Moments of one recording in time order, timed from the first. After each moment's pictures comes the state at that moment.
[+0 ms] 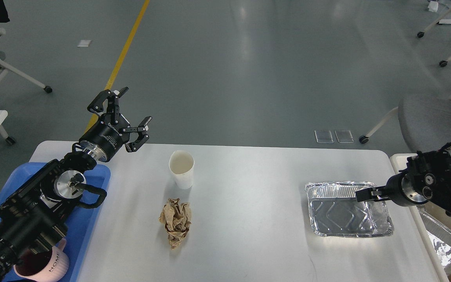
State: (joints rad) left arm -0.60 0.22 -0.97 -0.81 0.23 -0.37 -0.13; right arm 0.92 -0.67 0.06 0.98 -1.38 0.57 -0.05
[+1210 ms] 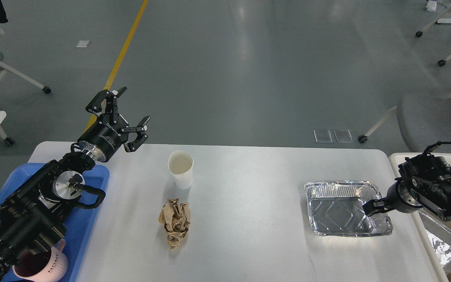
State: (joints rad) left arm -0.60 0.22 -0.98 -0.81 0.23 -0.38 -0.13; right arm 0.92 -0.42 -0.21 0.52 -1.39 0.62 0.19
